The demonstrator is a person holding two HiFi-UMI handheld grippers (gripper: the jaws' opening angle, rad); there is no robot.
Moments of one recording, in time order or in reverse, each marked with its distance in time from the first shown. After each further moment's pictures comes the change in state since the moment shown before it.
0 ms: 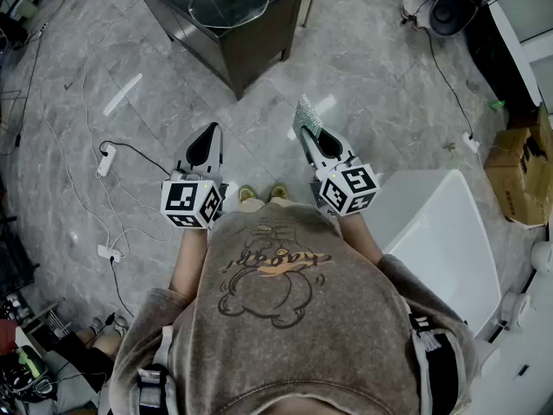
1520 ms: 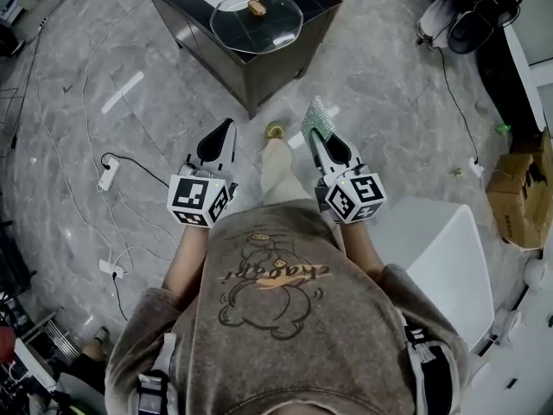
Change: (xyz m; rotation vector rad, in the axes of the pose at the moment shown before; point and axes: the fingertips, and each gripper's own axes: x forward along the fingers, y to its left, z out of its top) left arm 0.113 0.125 0.013 0.024 -0.005 -0.071; right arm 0.167 -0.027 0.021 0.006 -0.039 -0.033
